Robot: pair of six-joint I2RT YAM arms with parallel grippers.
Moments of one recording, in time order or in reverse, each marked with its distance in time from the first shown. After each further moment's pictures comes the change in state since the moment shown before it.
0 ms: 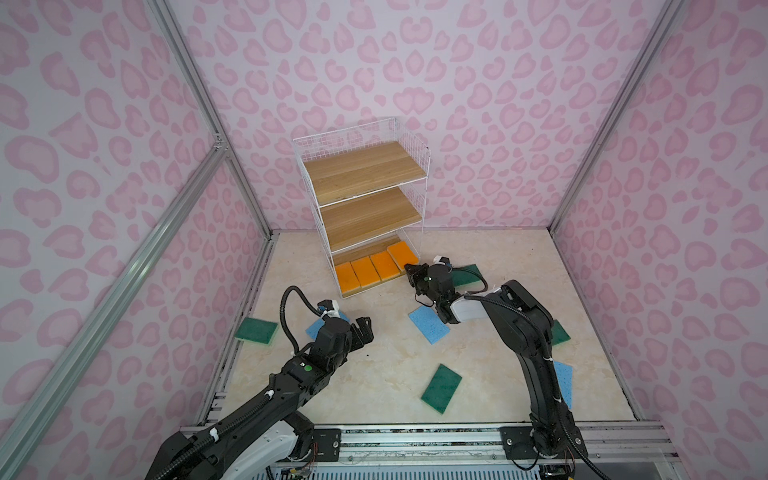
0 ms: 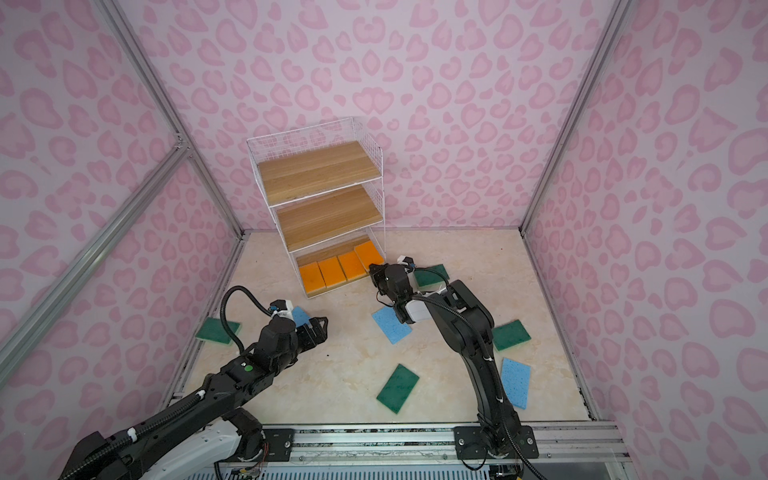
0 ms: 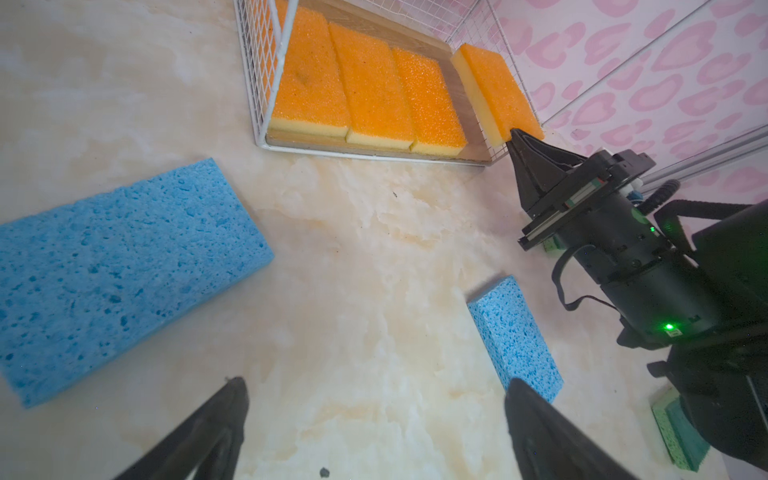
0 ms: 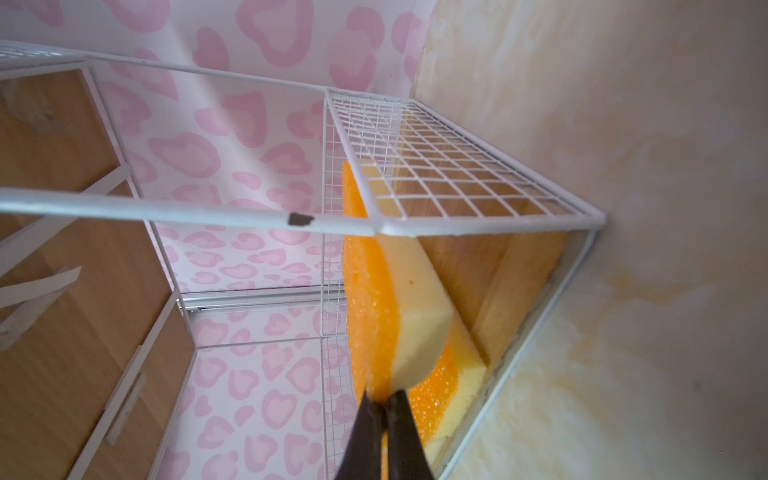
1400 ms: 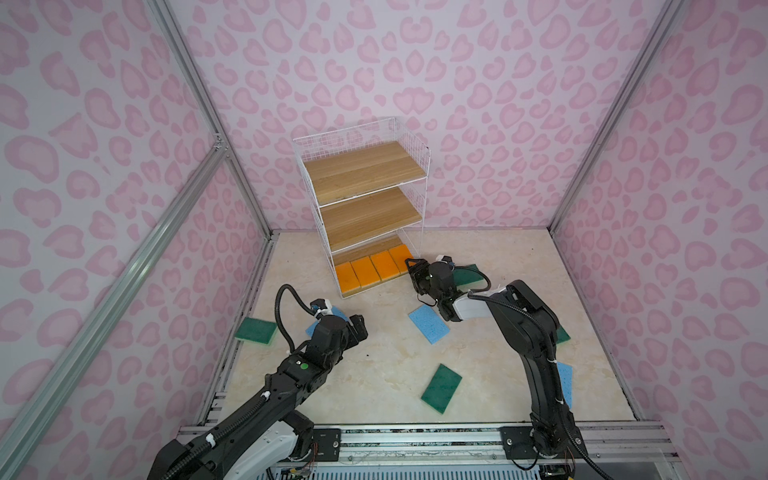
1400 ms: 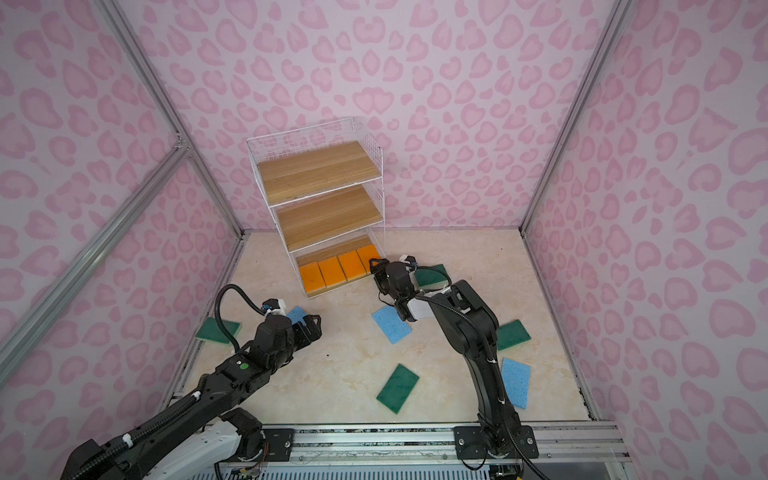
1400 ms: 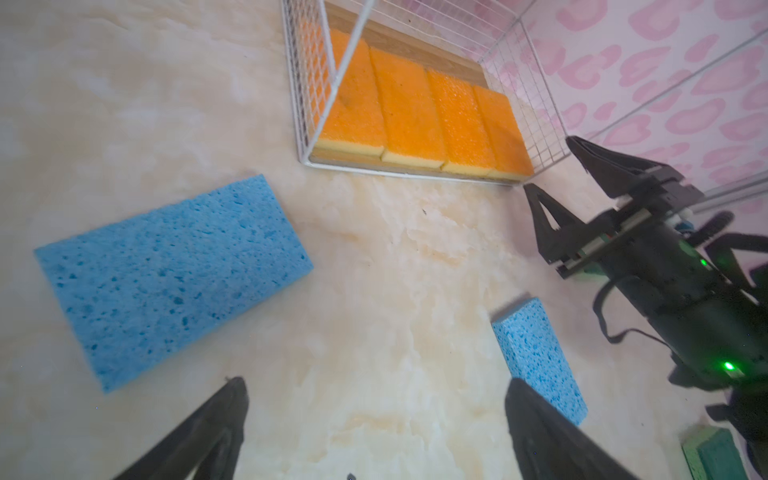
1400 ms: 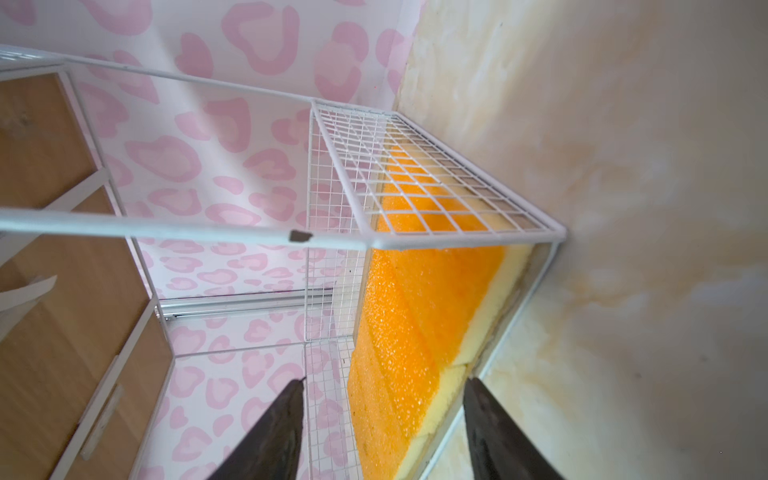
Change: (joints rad) left arm 0.086 -0.041 0.031 -0.107 -0.027 -0.008; right arm -0.006 -0.072 -0.042 -0.085 0.008 -0.035
